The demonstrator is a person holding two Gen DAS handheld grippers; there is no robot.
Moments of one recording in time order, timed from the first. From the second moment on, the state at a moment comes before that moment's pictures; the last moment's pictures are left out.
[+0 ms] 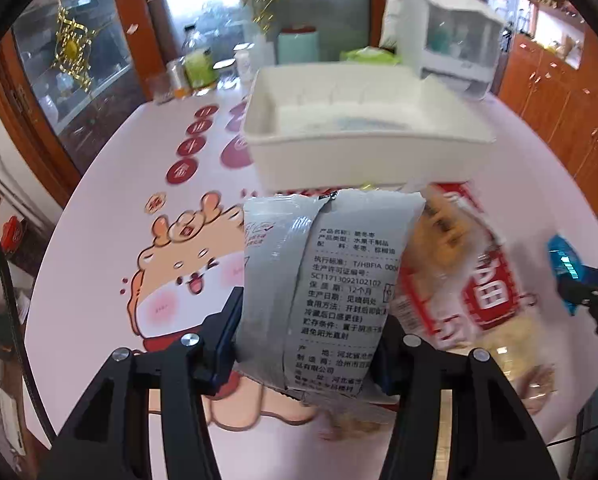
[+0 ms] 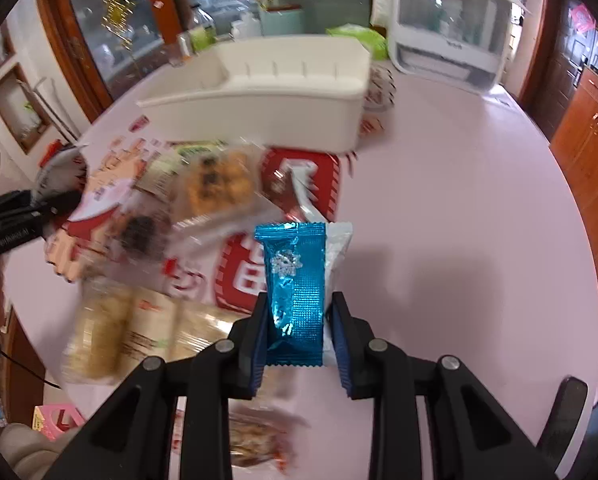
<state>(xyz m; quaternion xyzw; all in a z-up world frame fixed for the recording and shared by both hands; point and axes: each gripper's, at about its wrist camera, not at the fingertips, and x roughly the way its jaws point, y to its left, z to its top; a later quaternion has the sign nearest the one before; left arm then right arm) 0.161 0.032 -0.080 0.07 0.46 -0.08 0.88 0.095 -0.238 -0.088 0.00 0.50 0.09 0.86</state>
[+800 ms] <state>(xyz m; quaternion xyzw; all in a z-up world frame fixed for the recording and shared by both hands) 0.208 -0.027 0.021 0.05 0.38 -0.09 0.92 0.171 -0.205 0.045 0.02 0.39 0.13 0.91</state>
